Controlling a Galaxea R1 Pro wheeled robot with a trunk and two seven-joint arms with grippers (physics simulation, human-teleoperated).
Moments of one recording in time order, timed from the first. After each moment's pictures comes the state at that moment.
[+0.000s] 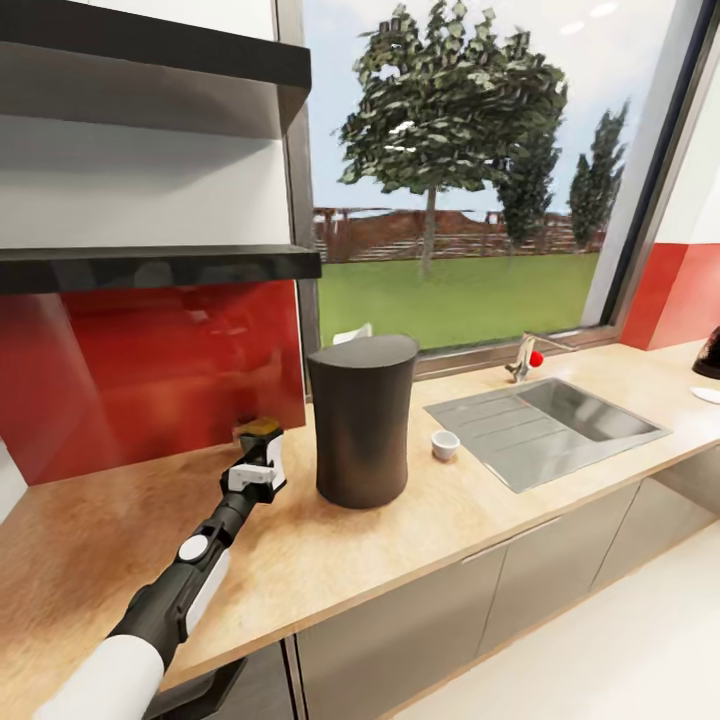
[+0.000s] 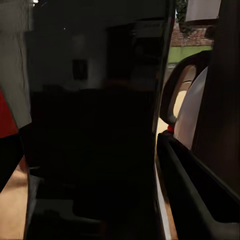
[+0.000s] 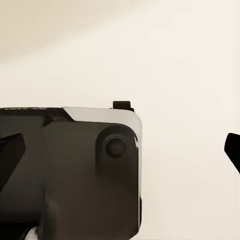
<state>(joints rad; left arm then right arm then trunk) -0.59 0.06 -0.11 -0.79 0.13 -0.27 -0.14 -0.21 -0.03 -0.11 -0.03 0.10 -0.06 0.02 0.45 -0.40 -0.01</state>
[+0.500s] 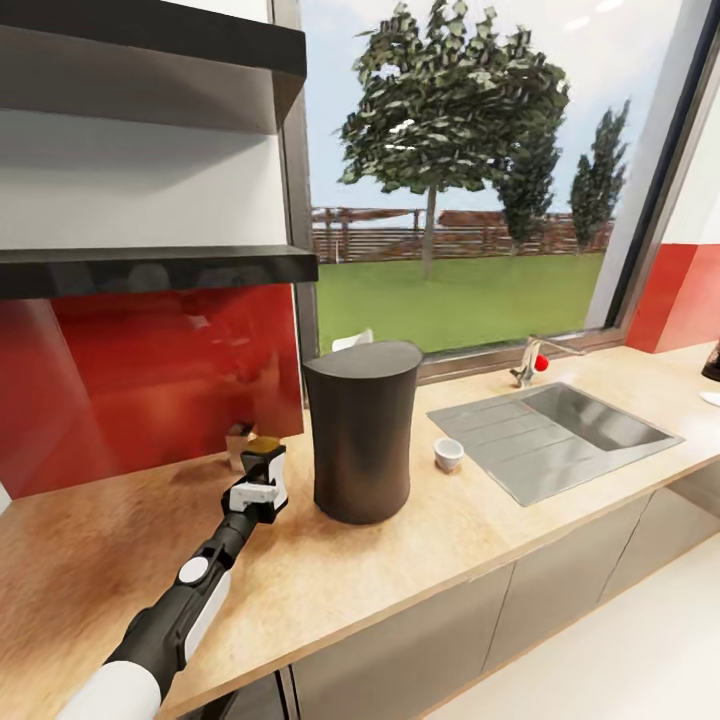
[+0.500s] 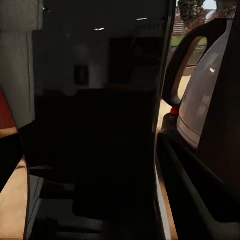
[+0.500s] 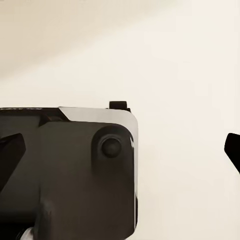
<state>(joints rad) -0.53 0.05 -0.11 -0.79 0.13 -0.27 -0.14 -0.21 -0.04 -0.11 -0.03 0.10 -0.06 0.02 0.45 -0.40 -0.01</state>
